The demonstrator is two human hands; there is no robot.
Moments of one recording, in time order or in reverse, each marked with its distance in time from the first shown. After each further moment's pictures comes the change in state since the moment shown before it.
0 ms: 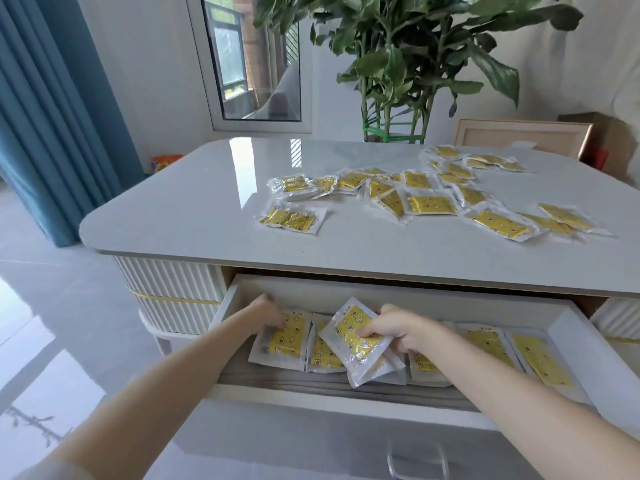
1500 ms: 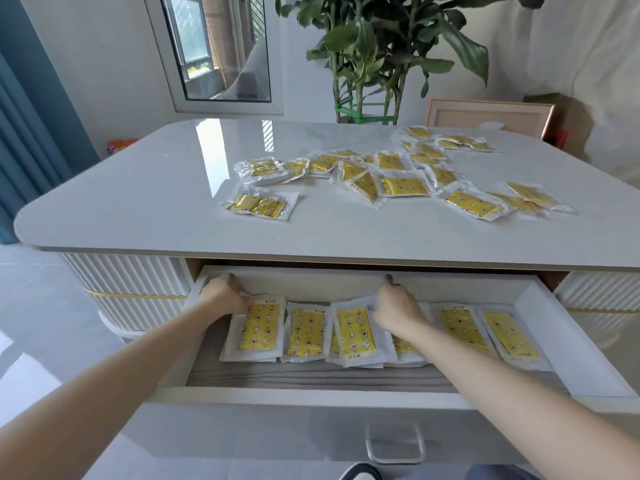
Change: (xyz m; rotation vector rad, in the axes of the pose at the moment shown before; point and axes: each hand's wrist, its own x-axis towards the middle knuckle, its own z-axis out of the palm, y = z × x) left_hand 0.008 -0.011 -0.017 0.277 0.175 0.184; right_hand -0.008 0.024 -0.020 -0.689 0.508 -0.146
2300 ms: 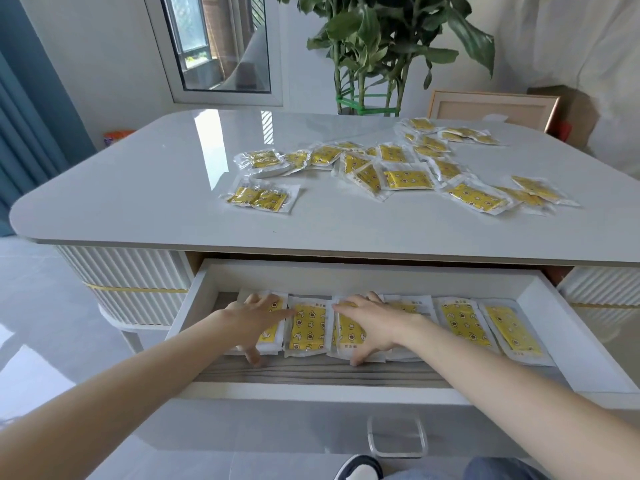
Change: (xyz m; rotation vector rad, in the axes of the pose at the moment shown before) left_hand -0.041 0.021 0.020 0.776 -0.310 0.538; right_hand -0.003 -0.006 0.011 -0.385 -0.399 -0.539
